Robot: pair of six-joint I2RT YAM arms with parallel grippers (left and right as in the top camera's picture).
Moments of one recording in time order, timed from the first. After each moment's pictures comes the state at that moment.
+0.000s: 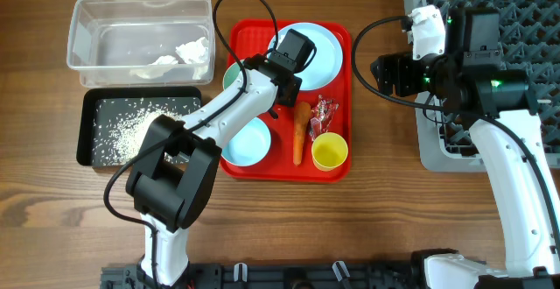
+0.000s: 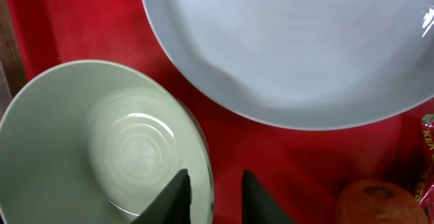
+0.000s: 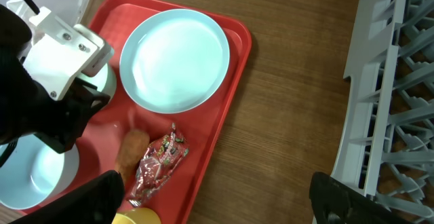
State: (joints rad) left arm -0.58 2.05 1.51 -0.67 -0.26 -0.19; right arm 0.08 1.40 1.35 -0.83 -0.23 -0.11
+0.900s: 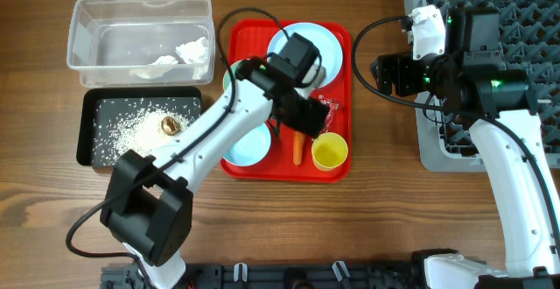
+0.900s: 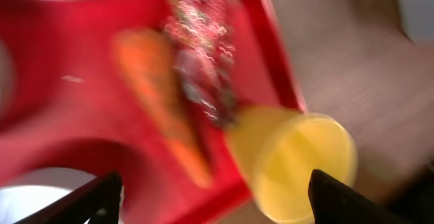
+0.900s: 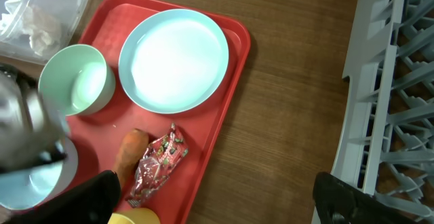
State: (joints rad) left arm -0.65 1.85 1.51 -0.95 0.26 -0.18; right arm 0.08 1.40 1.35 -0.83 -0.23 -0.11
